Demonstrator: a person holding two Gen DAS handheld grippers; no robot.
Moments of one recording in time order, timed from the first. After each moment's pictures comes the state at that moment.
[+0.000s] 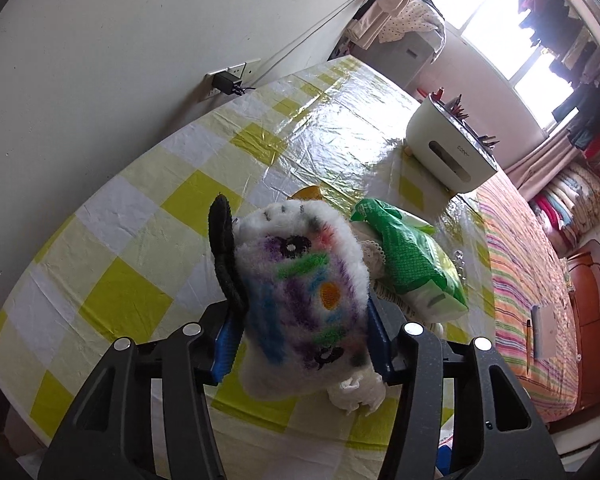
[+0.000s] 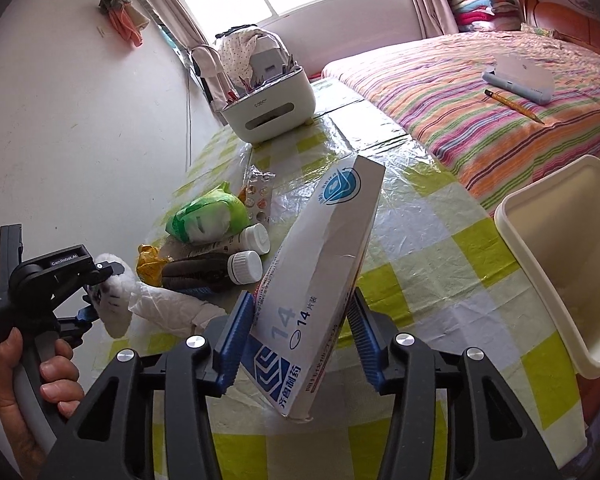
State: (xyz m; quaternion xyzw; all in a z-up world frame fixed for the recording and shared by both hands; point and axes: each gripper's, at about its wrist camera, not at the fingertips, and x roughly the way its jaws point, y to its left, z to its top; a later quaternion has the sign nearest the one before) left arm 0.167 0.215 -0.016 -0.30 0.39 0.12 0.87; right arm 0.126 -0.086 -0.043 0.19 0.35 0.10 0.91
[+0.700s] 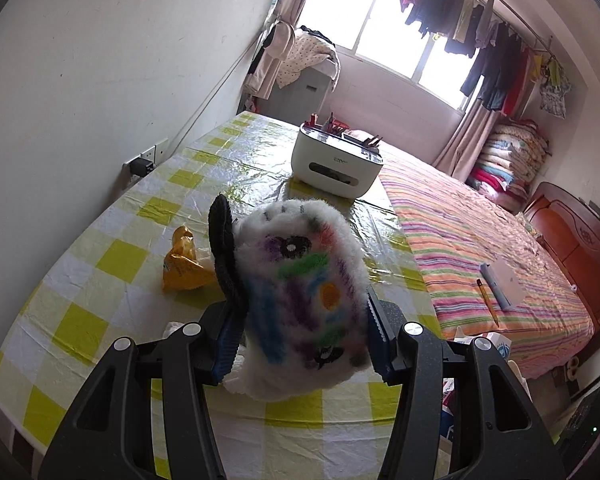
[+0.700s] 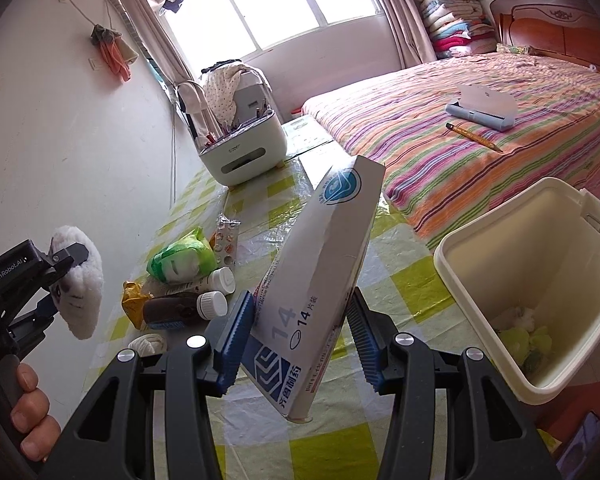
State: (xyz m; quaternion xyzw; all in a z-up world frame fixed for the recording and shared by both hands) left arm 0.132 0.105 0.043 -0.17 0.29 0.02 0.94; right arm 0.111 -0.130 -0.031 0.20 0.30 0.06 0.93
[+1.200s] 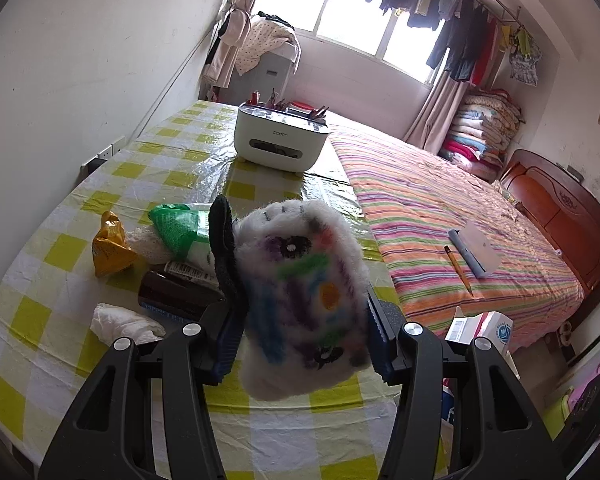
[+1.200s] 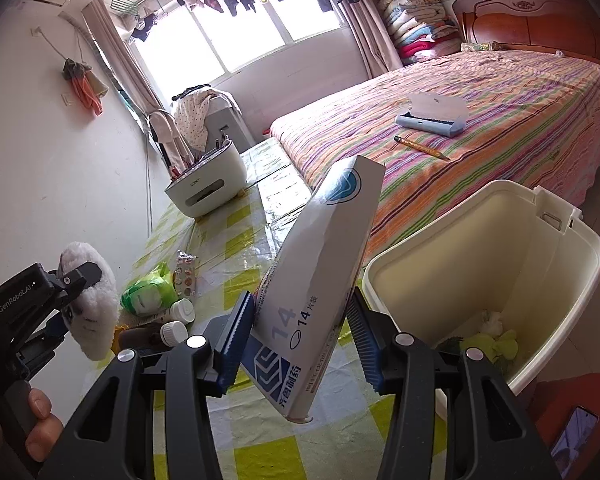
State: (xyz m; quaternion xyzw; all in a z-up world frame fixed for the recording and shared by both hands) left arm 0.140 0.032 0.034 -0.14 0.31 -0.04 0.94; right arm 0.099 -0.188 -0.031 0.24 0.28 0.01 0.93
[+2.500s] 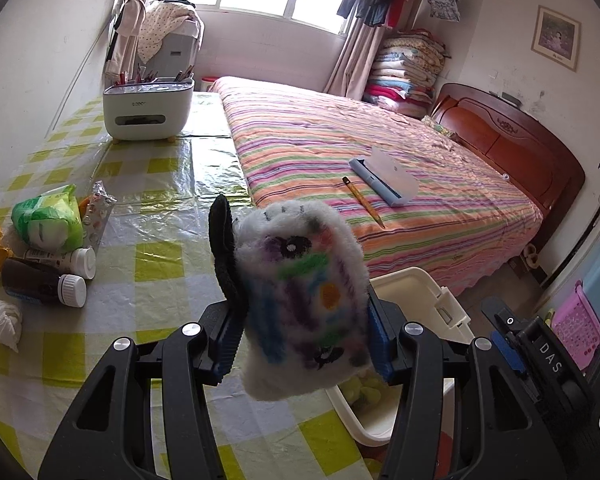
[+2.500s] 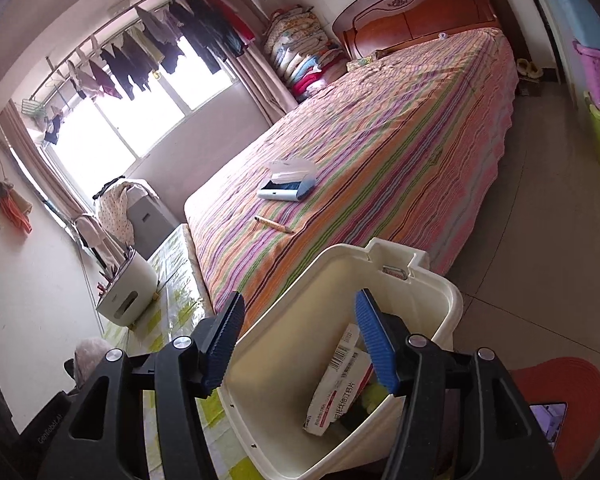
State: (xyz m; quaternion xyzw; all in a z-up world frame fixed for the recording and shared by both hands) left arm 0.143 -0.114 0.011 -0.06 0.34 -0.18 0.92; right arm 0.053 -0.331 -0.030 0.36 0.19 -0.16 0.90
